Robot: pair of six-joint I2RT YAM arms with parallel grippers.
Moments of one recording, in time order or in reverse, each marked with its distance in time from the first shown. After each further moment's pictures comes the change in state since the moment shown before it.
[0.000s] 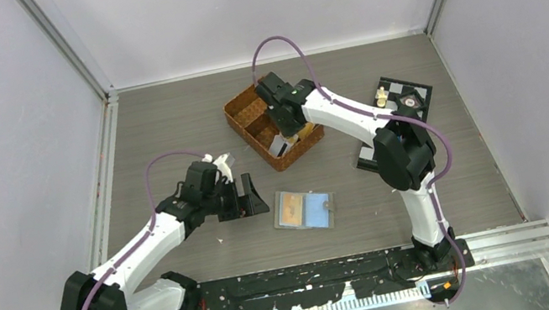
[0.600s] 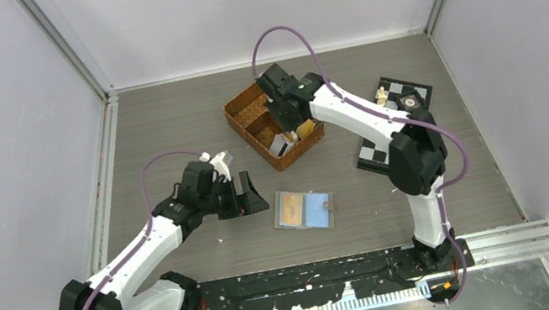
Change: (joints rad) left arm 0.005 -0.030 -0.002 0.011 0.011 -0.009; right arm 0.015 -0.056 0.020 -0.024 -0.024 0.002
